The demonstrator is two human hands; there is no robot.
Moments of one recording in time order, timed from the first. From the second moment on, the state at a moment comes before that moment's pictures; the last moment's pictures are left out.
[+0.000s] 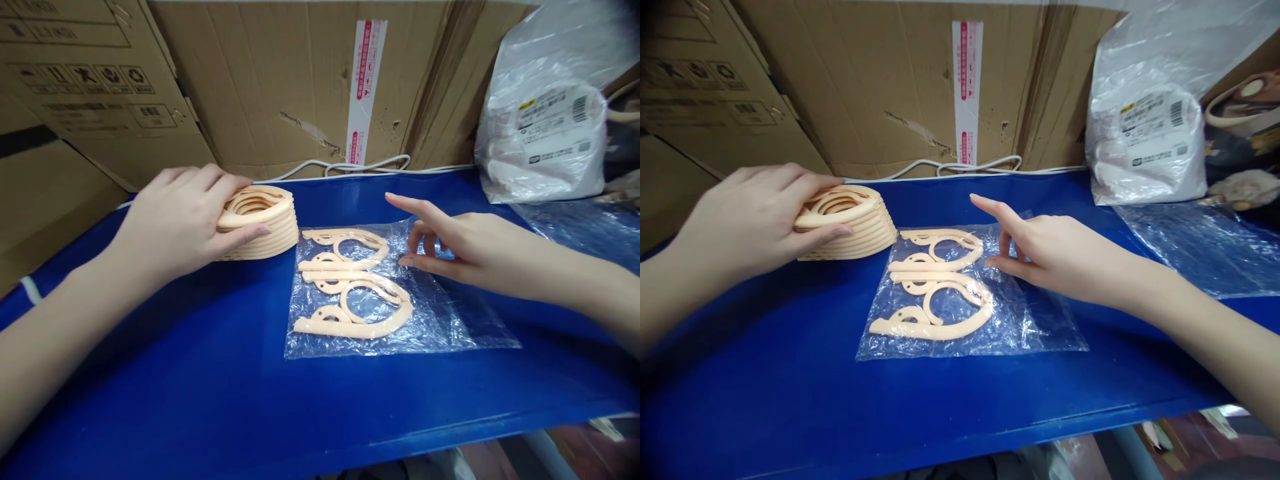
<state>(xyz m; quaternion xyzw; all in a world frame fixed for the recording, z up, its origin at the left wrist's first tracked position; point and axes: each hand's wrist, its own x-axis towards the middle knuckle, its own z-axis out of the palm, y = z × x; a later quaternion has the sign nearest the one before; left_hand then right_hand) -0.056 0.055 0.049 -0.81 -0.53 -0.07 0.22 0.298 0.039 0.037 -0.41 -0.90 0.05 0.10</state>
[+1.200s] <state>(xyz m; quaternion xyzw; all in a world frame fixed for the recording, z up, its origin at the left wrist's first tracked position) -0.009 0.013 0.016 -0.91 -0.23 -0.24 0.24 0.261 0.003 0.042 -0.28 -0.82 0.44 0.21</state>
